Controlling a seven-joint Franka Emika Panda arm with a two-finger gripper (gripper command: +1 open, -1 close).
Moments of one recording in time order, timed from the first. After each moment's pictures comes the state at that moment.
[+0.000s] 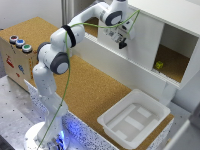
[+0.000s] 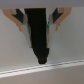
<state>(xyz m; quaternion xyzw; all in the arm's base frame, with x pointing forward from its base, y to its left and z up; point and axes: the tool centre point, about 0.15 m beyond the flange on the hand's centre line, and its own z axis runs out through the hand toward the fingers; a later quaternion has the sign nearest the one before) 0.541 -0.033 0.588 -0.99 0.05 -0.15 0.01</state>
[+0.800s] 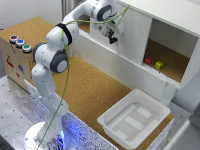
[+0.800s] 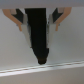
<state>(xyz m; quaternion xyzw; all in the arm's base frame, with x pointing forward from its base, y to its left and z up) 0.541 0.028 0.588 -0.99 0.03 -0.15 0.02</state>
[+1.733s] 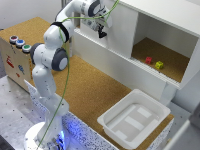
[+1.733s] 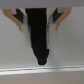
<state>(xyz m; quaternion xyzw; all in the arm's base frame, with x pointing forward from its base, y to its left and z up) 0.540 0.102 0.589 -0.99 -0.01 -0.16 0.02</state>
